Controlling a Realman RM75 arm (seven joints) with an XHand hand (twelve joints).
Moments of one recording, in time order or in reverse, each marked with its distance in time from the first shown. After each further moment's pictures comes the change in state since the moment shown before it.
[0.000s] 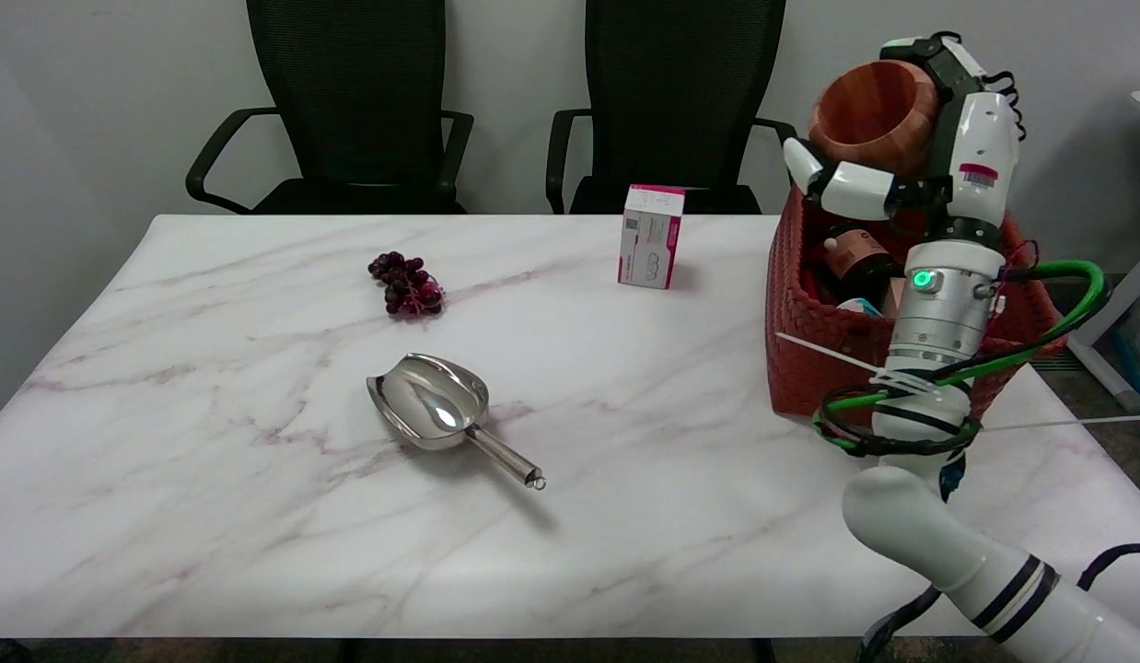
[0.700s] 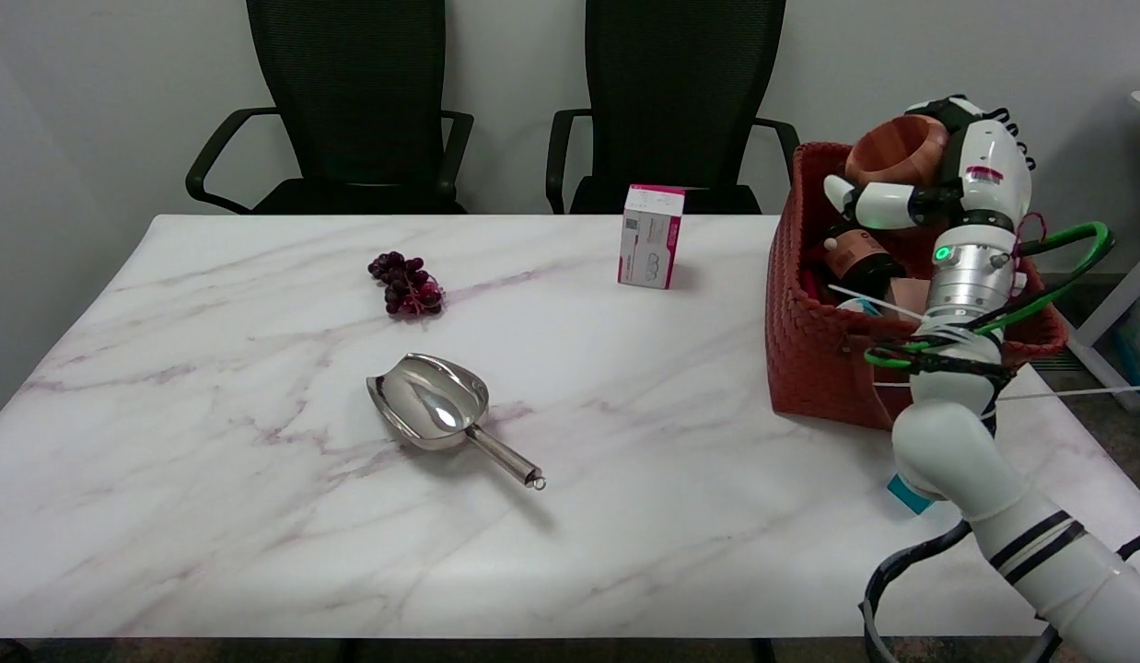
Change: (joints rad) arm 0.051 0.031 0.190 -0.110 0.298 -0.248 -0.259
